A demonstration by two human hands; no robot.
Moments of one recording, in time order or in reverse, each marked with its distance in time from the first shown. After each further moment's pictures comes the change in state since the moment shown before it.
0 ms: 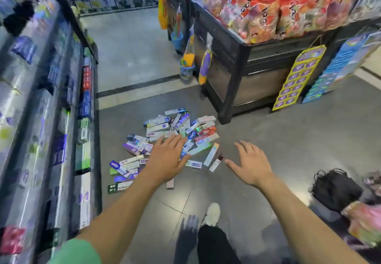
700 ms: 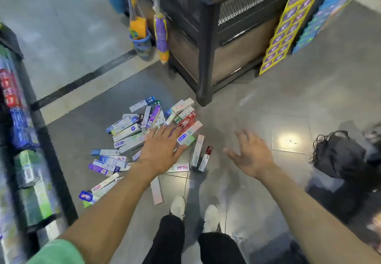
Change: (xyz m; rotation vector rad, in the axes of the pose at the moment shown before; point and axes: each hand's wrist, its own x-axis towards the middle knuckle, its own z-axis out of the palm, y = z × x) left_hand 0.352 0.001 0.093 0.118 -0.270 0.184; right_hand 0.269 0.139 0.048 0.212 -0.144 0.215
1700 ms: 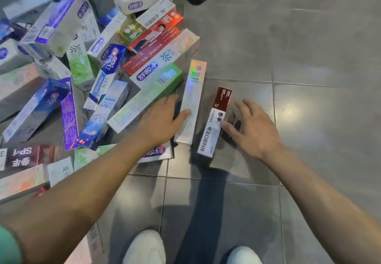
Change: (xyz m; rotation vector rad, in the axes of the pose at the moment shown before) left_hand 0.298 -0.021 0.662 -0.486 0.018 0.008; right_hand 0.311 0.124 0.606 0.095 0.110 0.077
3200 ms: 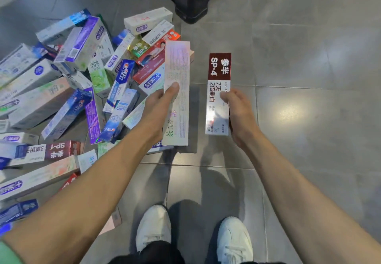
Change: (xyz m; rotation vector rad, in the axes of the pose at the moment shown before) left_hand -0.055 0.079 -0.077 -1.167 0.138 -0.413; right_hand -0.035 -0.057 -0.070 1.418 0.036 0.249
